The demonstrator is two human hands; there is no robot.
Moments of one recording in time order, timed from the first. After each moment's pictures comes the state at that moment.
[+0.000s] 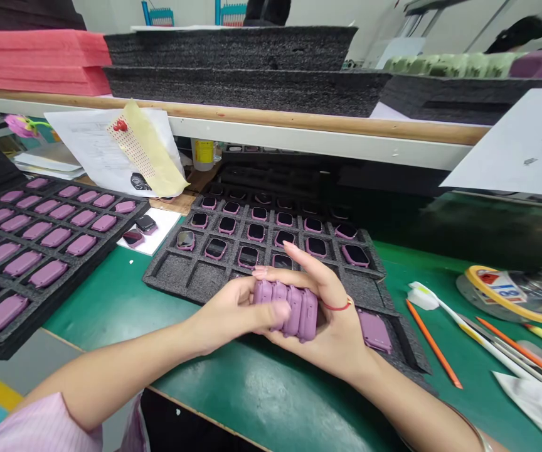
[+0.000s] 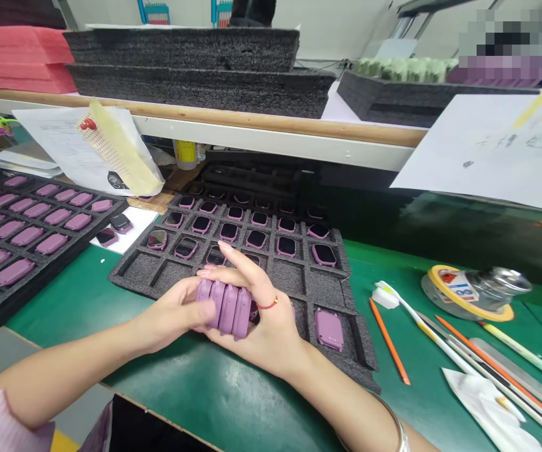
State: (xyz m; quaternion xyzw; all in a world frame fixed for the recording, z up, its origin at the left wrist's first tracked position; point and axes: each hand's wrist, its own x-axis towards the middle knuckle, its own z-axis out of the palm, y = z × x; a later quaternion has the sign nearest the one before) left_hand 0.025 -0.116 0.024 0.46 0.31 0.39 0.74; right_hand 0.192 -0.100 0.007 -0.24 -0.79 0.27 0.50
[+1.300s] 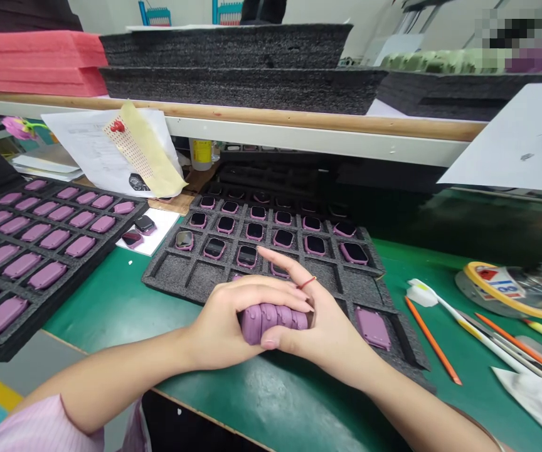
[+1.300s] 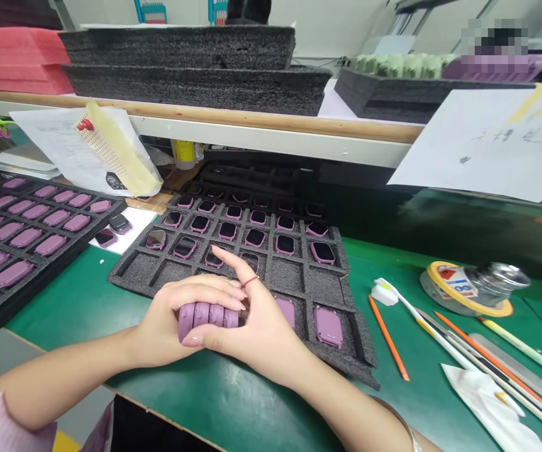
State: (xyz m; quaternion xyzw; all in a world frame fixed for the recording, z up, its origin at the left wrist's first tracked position) left_hand 0.021 -0.118 0.017 0.74 0.24 0.51 0.37; right_hand 0.190 -0.107 0.028 -0.36 -0.62 0.60 0.36
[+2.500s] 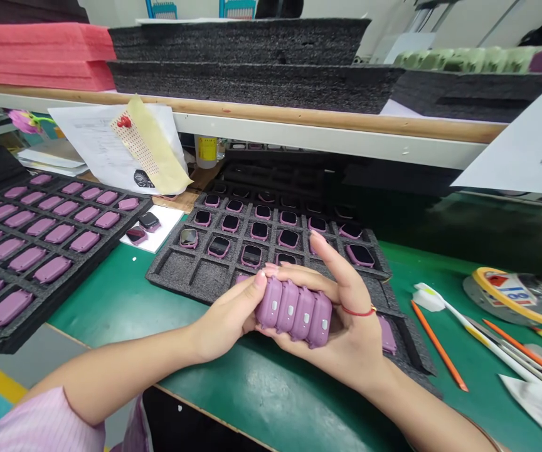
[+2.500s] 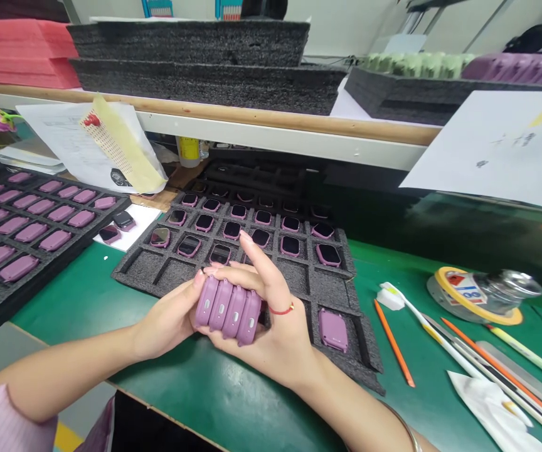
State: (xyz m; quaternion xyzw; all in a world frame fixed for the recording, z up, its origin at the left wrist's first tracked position) left_hand 0.027 -0.122 0.009 0.39 0.28 0.43 0.76; right_hand 0.194 -0.106 0.012 -0.26 -0.78 0.26 0.50
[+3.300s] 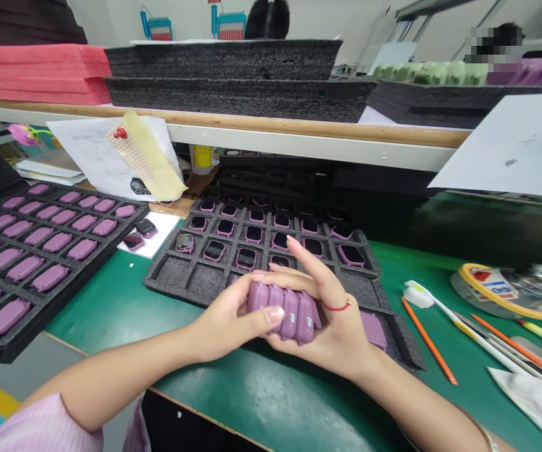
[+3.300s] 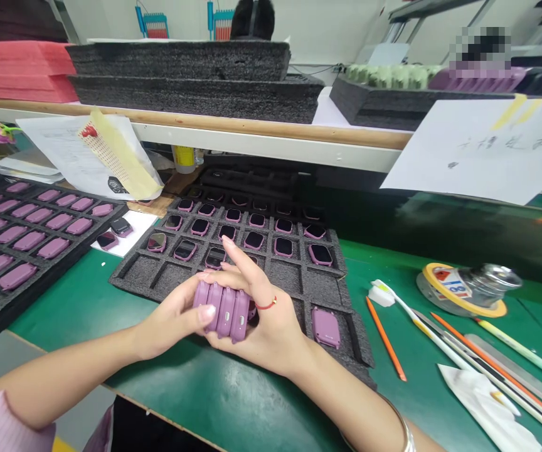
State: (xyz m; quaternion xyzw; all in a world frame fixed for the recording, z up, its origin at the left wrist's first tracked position) left_hand 0.020 -0.121 0.011 0.56 0.31 0.42 0.64; right_hand 0.197 -0.099 0.012 -0.23 -0.81 0.24 0.48
